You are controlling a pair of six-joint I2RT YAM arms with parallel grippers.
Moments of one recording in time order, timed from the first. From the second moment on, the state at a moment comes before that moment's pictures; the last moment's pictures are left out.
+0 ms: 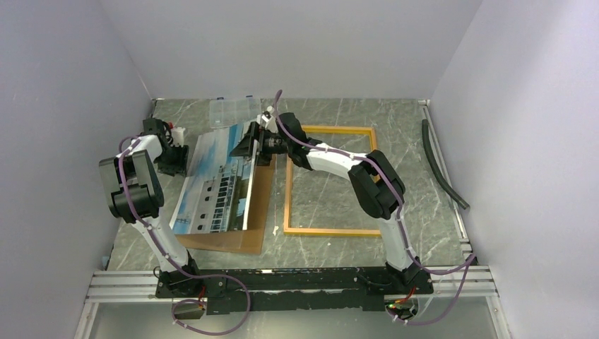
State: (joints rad) left arm 0.29 1.92 1.28 -0.57 0.12 0.34; right arm 0.72 2.16 1.57 0.26 -0.62 1.07
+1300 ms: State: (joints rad) left arm 0.35 1.94 1.33 -0.68 0.09 0.40; right arm 0.59 1.97 1.40 0.17 -0.62 1.07
